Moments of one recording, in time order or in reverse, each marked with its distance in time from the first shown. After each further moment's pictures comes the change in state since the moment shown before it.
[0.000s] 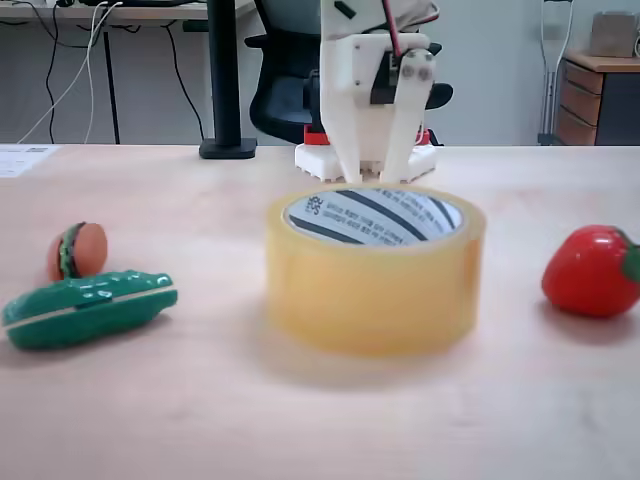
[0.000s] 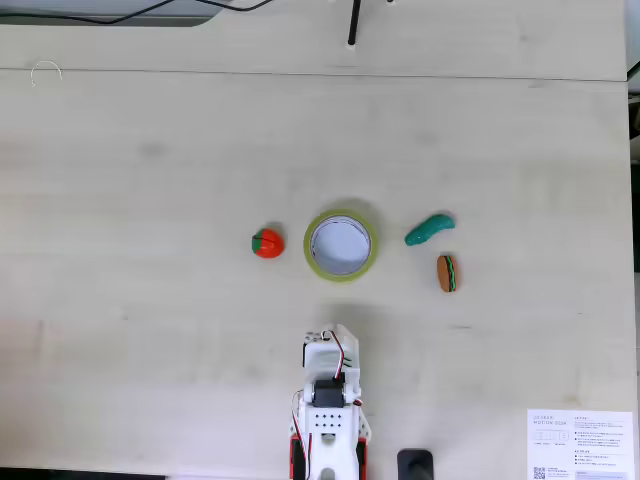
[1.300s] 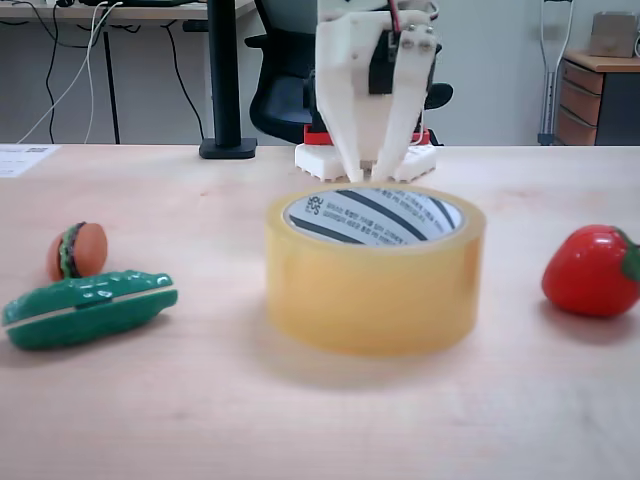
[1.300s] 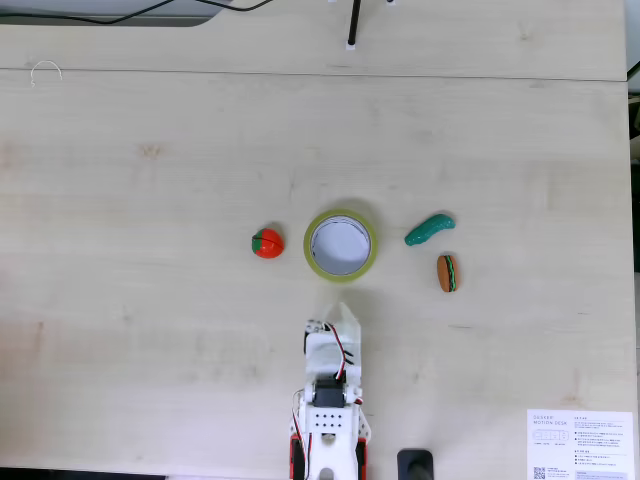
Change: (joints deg) arm 2.0 0.0 0.1 -14.9 0.0
